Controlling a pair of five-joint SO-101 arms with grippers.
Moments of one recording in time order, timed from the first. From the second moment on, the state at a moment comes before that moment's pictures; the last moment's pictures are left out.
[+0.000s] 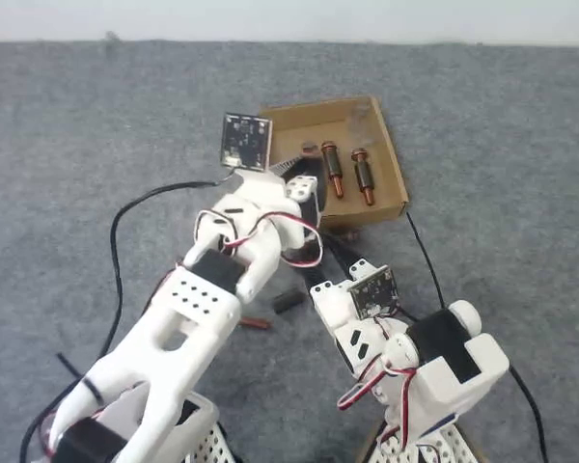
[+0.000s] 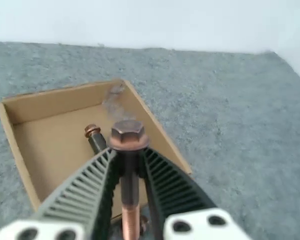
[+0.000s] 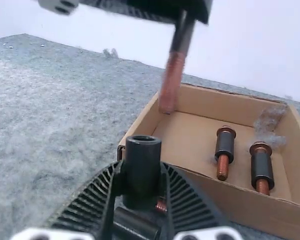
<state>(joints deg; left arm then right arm) 22.8 -29.7 53.7 13.3 23.5 -32.0 8.9 93.4 -85.2 2.2</state>
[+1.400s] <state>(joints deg) 23.6 -38.7 66.2 6.3 23.7 -30.7 8.9 93.4 -85.7 2.2</state>
